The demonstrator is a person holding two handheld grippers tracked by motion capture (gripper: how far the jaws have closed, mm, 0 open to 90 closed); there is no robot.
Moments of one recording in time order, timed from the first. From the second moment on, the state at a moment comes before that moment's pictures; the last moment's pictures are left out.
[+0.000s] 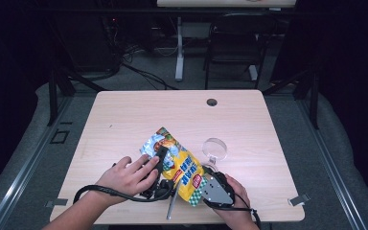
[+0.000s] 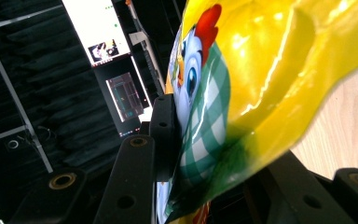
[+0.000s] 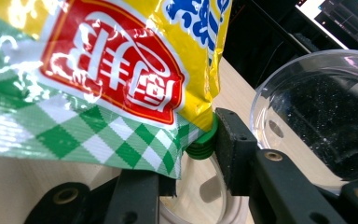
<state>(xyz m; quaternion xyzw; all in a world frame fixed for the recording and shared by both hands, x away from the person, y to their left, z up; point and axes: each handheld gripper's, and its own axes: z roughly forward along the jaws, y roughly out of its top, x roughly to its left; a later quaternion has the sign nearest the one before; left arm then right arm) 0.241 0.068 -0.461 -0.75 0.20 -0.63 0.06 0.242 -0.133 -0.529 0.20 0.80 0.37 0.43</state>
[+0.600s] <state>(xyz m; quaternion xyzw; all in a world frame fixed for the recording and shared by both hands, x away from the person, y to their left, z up) 0.241 0.067 -0.460 -0.76 0.19 -0.62 0.06 0.245 -0.135 -0.529 0.22 0.80 0.40 0.40</state>
